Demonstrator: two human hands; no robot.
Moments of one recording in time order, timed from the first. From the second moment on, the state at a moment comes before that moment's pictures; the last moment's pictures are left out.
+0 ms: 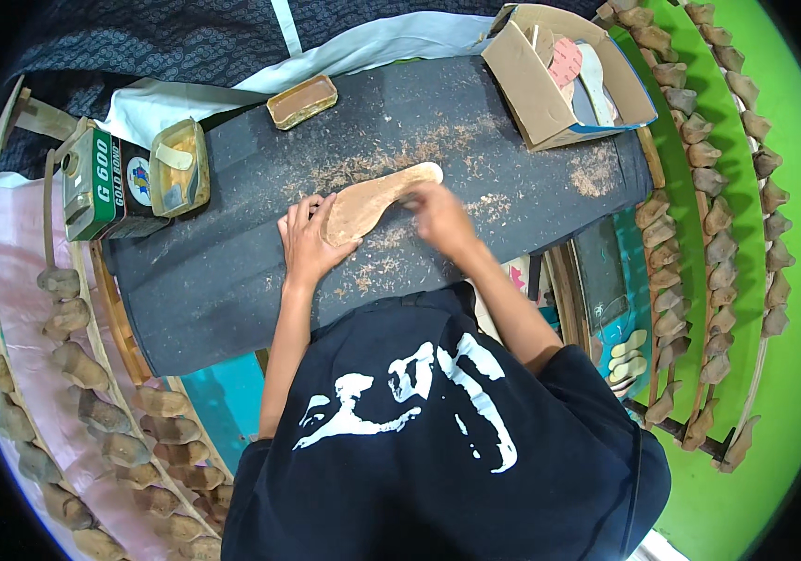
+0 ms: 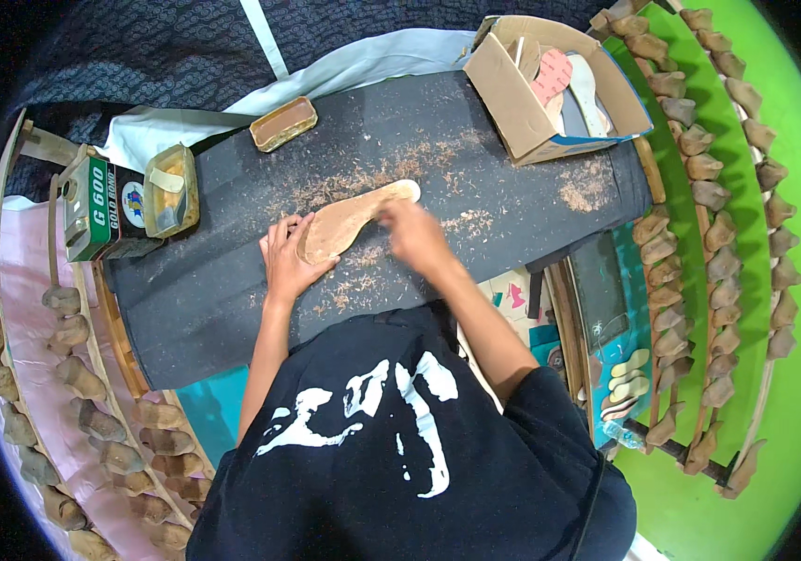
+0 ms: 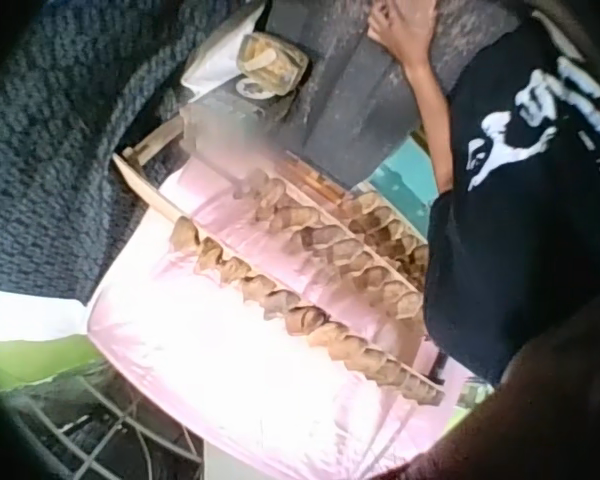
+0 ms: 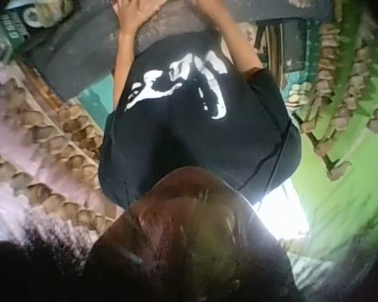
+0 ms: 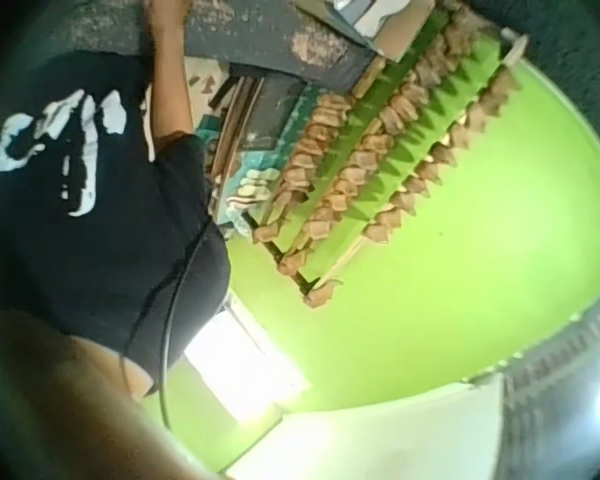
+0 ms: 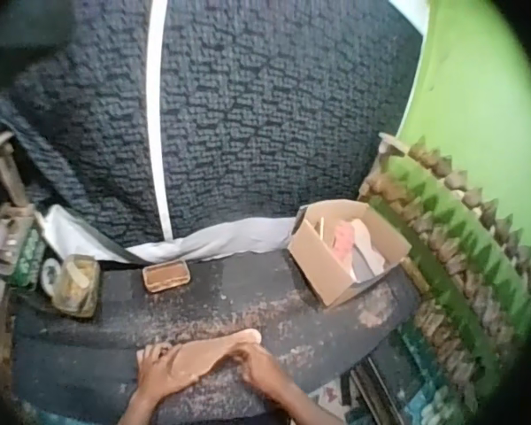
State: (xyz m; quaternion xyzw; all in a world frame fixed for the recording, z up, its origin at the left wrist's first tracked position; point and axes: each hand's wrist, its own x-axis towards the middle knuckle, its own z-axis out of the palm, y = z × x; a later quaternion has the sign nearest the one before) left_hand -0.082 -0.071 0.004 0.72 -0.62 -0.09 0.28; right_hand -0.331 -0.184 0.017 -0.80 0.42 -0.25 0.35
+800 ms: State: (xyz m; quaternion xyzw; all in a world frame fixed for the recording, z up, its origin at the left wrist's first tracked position) left_hand -0.057 -0.013 0.009 0.79 -0.53 -0.10 0.31; right_hand -0.321 -0.307 0.070 -0.80 0.44 -0.33 0.24
